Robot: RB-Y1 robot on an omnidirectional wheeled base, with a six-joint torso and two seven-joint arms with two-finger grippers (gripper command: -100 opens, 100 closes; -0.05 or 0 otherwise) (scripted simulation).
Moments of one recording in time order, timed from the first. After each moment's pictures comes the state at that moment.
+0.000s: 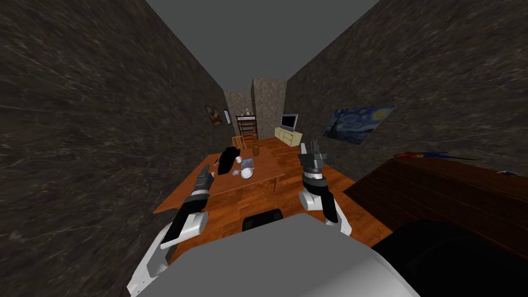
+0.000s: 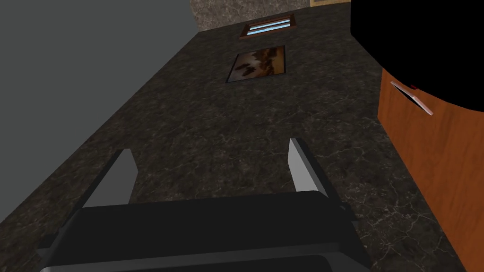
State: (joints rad) left arm 0.37 0.21 0.09 -2.08 0.04 -0.03 0.00; right arm 0.49 -0.03 -0.04 -2.39 -0.03 -0.56 -0.17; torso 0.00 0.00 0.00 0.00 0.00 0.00
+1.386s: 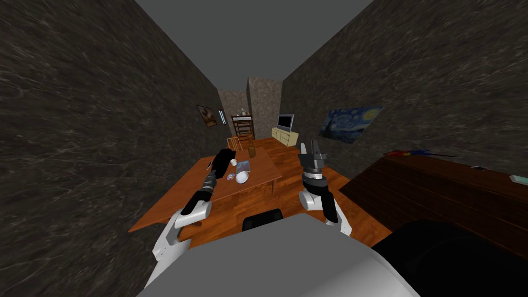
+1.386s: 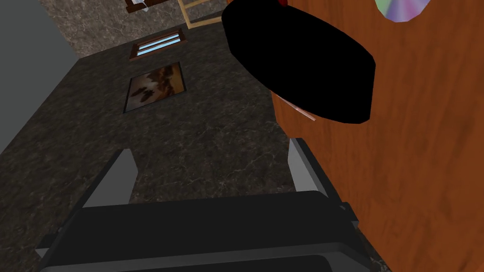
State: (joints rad) left arm 0.20 0.23 0.13 -1.88 0.01 0.36 0.00; right arm 0.49 -0.03 -0.04 -2.39 -0.03 -0.56 -0.17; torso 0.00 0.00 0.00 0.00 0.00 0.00
